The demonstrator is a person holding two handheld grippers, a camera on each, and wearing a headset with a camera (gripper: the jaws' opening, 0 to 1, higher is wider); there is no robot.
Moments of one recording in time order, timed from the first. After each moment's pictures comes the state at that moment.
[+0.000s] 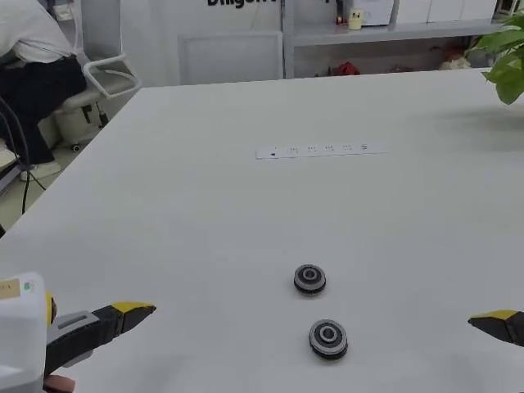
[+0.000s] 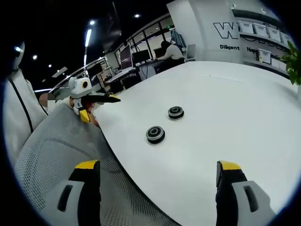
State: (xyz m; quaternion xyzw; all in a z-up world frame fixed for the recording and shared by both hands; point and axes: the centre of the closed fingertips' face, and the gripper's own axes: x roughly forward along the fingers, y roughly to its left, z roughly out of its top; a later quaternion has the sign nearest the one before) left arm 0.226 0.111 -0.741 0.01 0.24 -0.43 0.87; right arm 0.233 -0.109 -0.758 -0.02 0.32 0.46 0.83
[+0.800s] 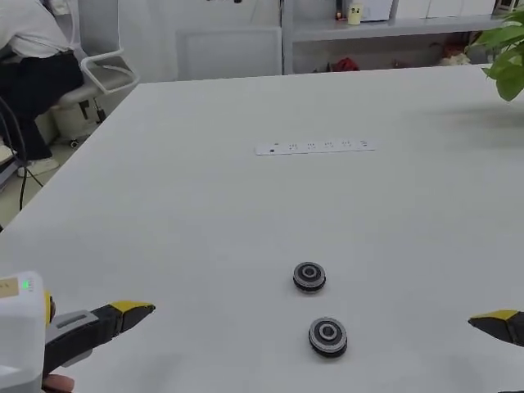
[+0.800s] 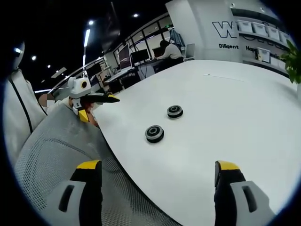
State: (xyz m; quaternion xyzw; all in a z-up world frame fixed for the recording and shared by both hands) left arm 0.226 0.111 -0.741 0.00 0.24 -0.43 0.87; right arm 0.234 -0.110 -0.760 -0.01 0.33 0.45 0.83
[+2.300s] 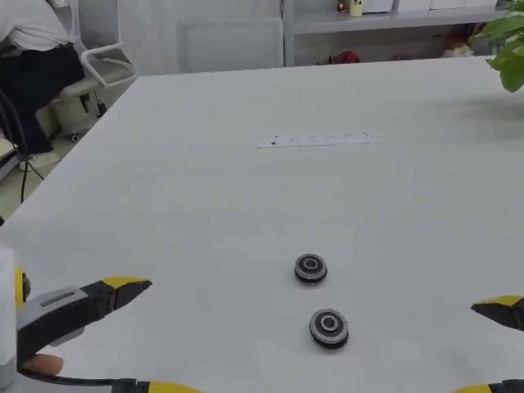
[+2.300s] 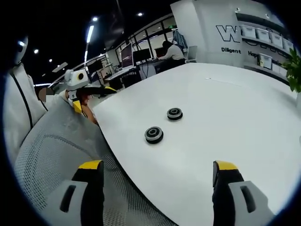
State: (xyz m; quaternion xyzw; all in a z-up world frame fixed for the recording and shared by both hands) left arm 0.220 0.107 -0.704 0.01 0.21 -0.44 0.87; right arm 0.234 -0.112 -0.752 -0.04 0.31 0.46 0.83
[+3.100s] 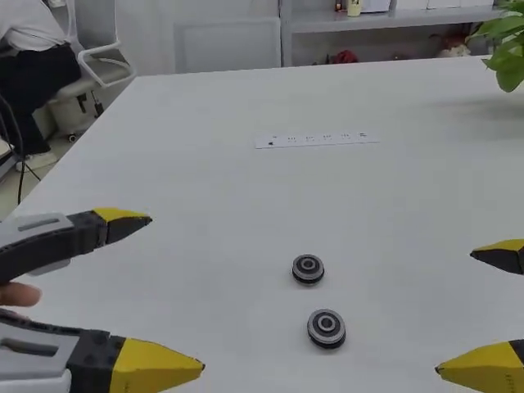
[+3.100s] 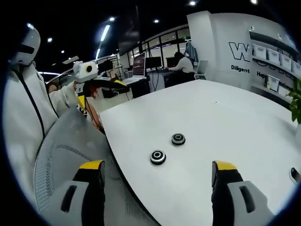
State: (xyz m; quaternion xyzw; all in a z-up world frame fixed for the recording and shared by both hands) left arm 0.228 0.093 -0.633 0.09 0.16 -0.49 0.85; right arm 0.244 -0.102 -0.685 -0.08 0.25 0.49 0.83
